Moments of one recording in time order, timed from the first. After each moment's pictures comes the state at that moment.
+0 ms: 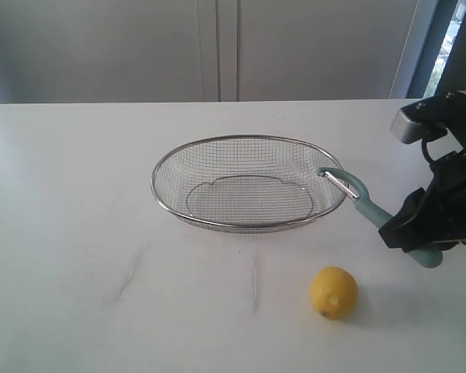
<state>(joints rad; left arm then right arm) -0.04 0.00 0.02 -0.16 0.39 0.26 0.08 1.25 -0.83 0.49 0.89 -0.77</state>
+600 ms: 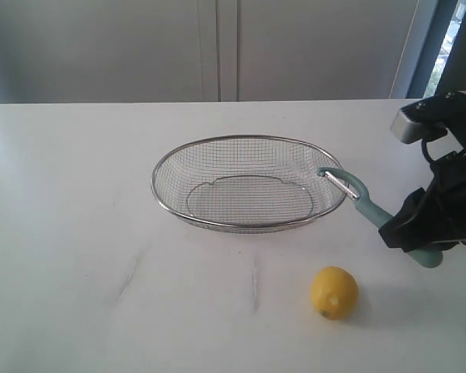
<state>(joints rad) -0.04 0.00 0.02 -0.16 0.26 0.26 0.08 1.25 -0.83 0.49 0.89 -0.77</state>
